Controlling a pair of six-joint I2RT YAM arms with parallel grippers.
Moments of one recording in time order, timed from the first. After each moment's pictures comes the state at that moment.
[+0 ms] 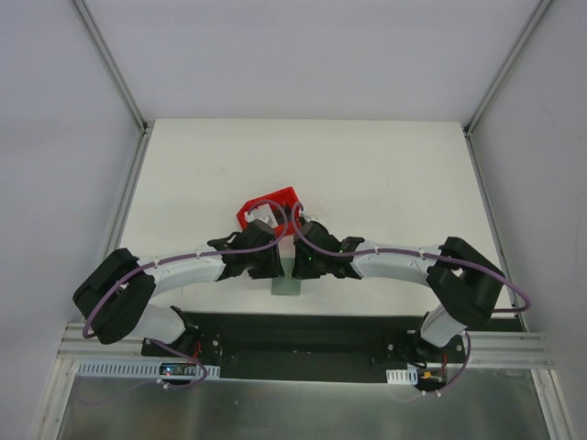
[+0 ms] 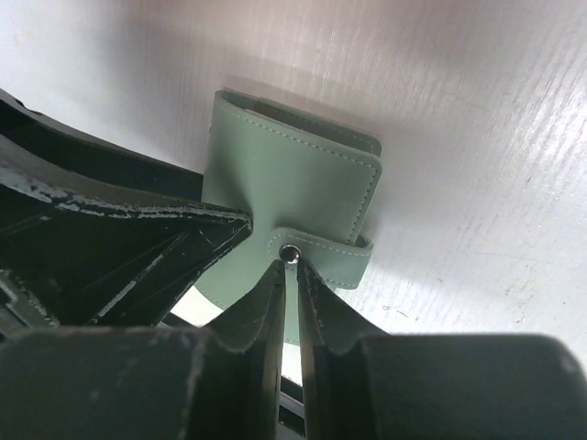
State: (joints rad) left arm -0.79 1.37 0.60 -0.21 0.05 -0.84; right arm 1.03 1.61 0.88 -0.22 0.04 0.84
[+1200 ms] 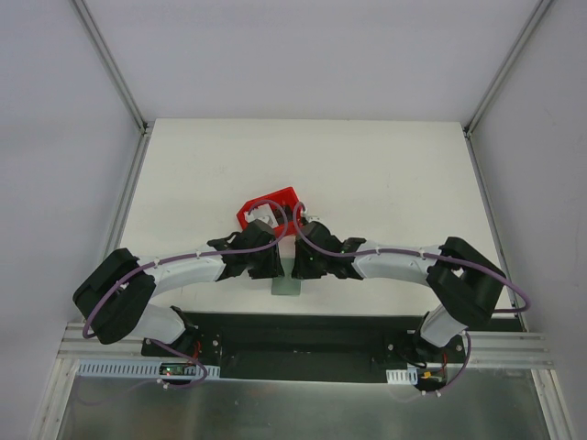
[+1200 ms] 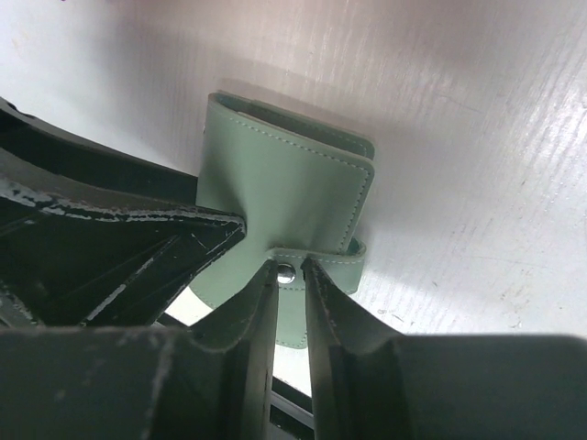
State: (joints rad) left arm -0.79 1.37 0.60 -0.21 0.05 -0.84; right arm 1.02 1.61 0.86 -0.19 0.02 0.84
